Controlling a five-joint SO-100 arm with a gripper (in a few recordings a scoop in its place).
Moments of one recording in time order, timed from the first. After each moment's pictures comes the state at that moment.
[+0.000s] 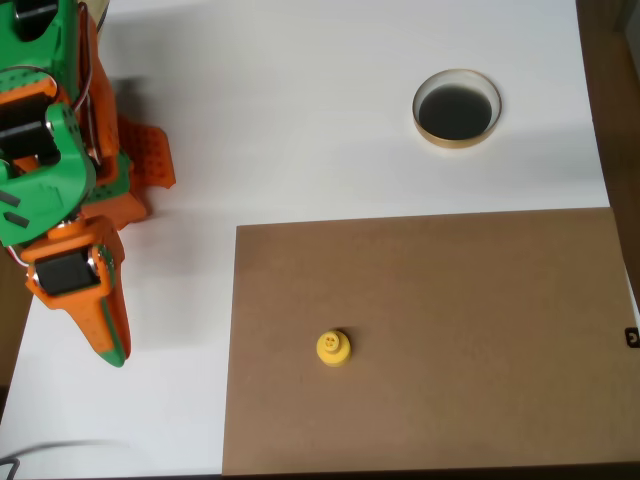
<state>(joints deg) 28.7 185.9 170.7 54.7 -1.8</state>
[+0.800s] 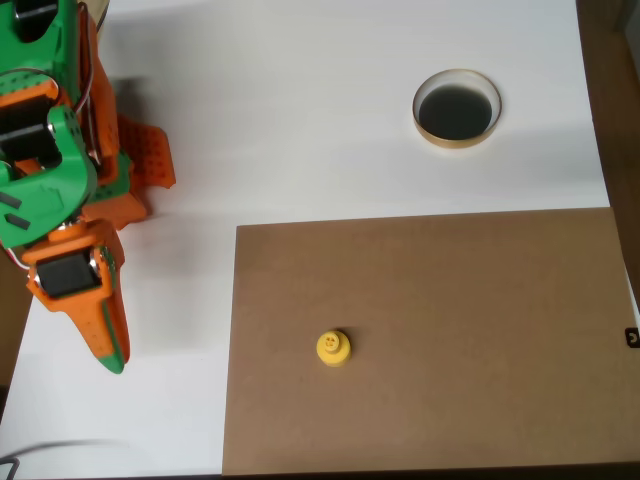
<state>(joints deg) 28.7 185.9 171.6 52.8 -5.7</state>
